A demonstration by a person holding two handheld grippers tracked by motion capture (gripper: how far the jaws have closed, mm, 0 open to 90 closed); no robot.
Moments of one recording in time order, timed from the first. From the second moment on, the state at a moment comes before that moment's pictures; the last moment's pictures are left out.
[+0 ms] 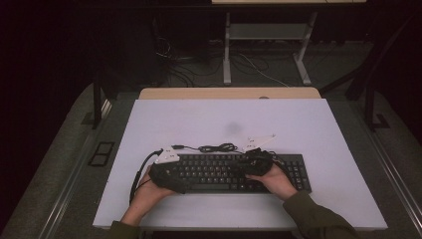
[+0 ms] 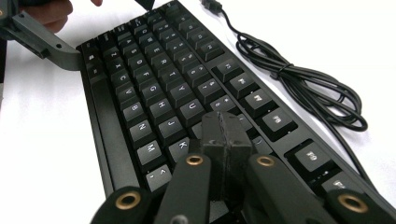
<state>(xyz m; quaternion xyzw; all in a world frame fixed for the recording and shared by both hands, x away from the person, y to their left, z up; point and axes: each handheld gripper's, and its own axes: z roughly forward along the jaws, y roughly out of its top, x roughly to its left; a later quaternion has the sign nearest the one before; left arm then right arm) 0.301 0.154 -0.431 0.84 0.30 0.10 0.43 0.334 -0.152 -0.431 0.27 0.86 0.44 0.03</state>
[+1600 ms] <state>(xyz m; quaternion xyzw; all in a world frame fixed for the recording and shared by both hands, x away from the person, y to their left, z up) 0.301 0.156 -0.431 0.84 0.30 0.10 0.44 0.336 -0.156 -0.430 0.28 0.85 0.45 0.03</state>
